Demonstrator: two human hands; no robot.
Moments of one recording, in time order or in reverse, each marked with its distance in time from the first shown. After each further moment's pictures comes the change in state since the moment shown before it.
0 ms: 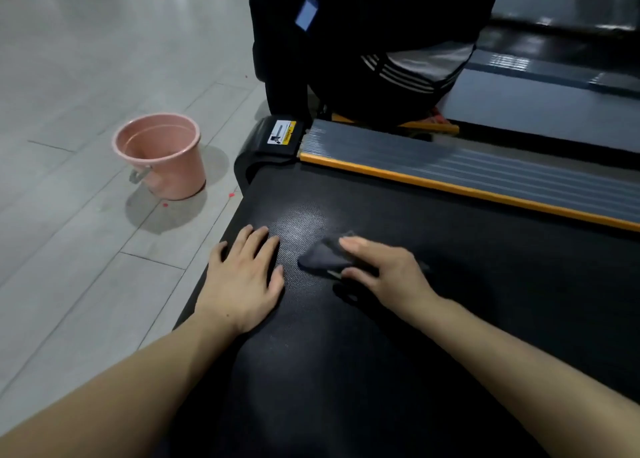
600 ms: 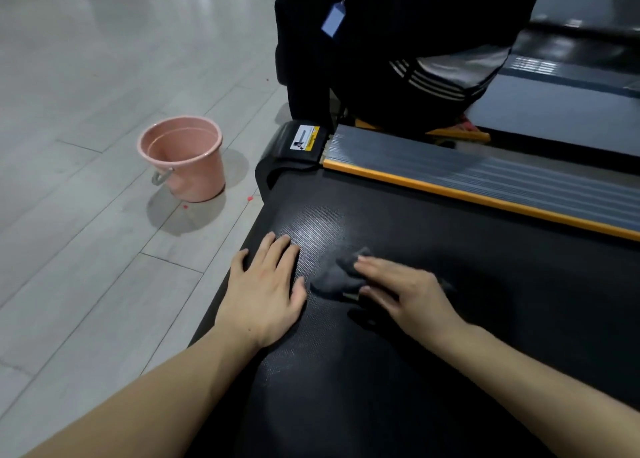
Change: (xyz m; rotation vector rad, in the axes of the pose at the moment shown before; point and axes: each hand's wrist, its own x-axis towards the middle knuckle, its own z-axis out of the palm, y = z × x) left_hand 0.001 0.001 0.000 0.006 -0.004 -0.014; right_hand -0.002 -0.008 0.008 0.014 -0.001 -0.130
